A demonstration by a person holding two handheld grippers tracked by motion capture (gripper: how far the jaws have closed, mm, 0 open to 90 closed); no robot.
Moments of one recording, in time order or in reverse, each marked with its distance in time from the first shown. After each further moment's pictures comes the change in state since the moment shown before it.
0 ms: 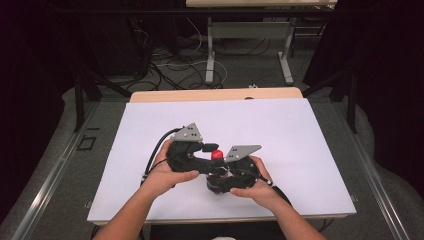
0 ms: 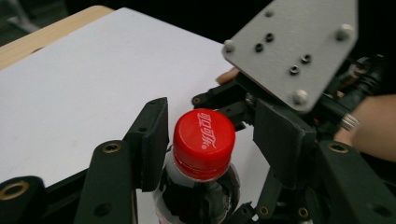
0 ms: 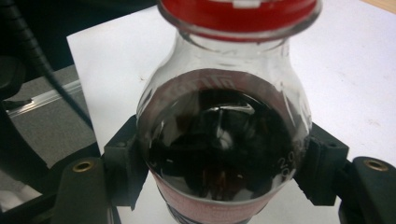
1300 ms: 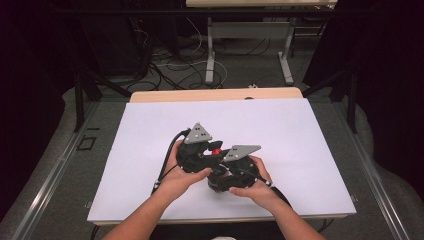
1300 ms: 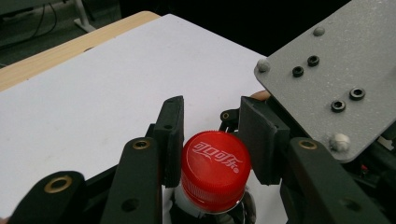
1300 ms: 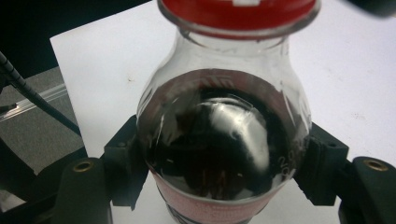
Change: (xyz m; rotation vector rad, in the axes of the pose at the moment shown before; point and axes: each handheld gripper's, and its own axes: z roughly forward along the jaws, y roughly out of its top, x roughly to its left) left arm -0.015 0.004 0.021 -0.037 0.242 -0.081; right arm 0.000 -0.001 0.002 0.000 -0.053 0.025
